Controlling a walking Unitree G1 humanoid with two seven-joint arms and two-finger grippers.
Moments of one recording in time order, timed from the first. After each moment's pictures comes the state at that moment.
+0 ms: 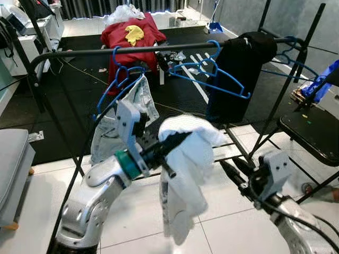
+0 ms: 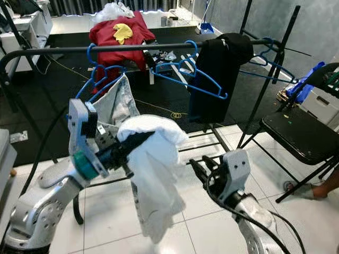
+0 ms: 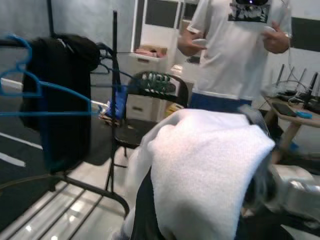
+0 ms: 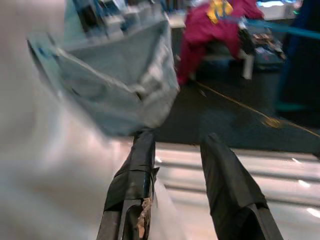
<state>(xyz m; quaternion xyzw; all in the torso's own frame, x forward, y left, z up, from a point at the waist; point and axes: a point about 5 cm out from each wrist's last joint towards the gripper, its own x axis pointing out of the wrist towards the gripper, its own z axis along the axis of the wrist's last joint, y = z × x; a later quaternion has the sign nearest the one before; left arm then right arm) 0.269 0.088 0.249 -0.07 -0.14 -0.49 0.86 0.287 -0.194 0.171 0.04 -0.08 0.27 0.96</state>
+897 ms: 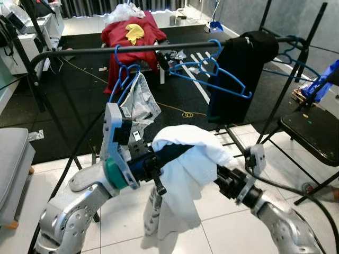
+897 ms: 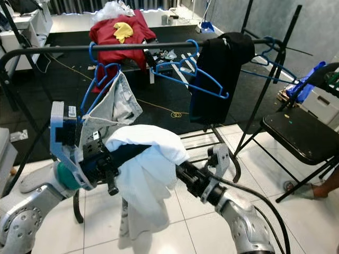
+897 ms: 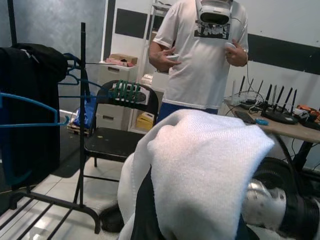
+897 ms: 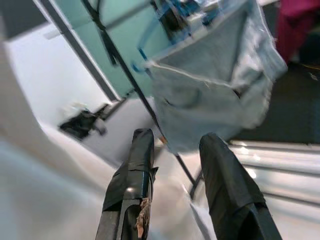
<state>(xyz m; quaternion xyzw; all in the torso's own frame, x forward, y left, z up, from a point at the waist) 0.250 0.097 0.261 -0.09 -0.15 -0.54 0.83 0.313 -0.160 0.167 0.17 -0.03 0.42 0.89</state>
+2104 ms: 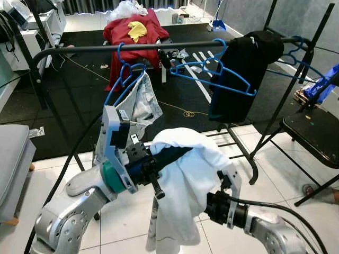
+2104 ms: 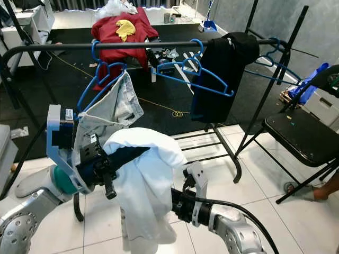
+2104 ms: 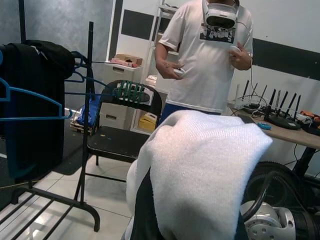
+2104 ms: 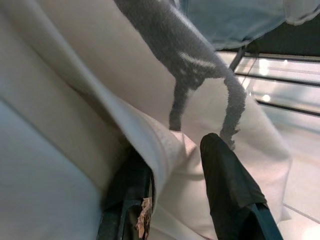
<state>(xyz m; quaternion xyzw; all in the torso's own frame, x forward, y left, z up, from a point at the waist) 0.246 0.097 0.261 -0.09 -0.15 -0.53 0.83 0.284 -0.144 0.098 0.08 0.15 0.46 0.87</state>
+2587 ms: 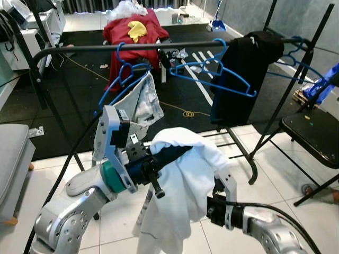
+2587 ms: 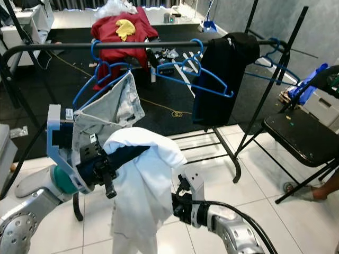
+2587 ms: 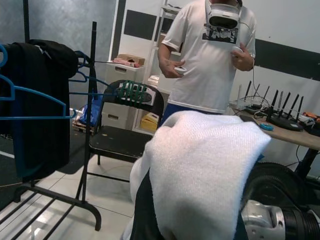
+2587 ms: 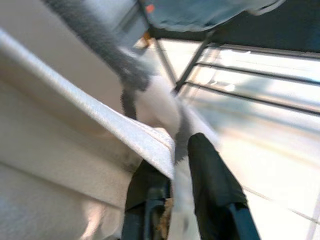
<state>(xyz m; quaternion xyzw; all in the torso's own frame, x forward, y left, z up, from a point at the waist) 0.247 0.098 0.261 -0.09 -0.14 -0.53 0.83 0.305 -0.152 0.098 0.03 0.14 0.39 0.91</state>
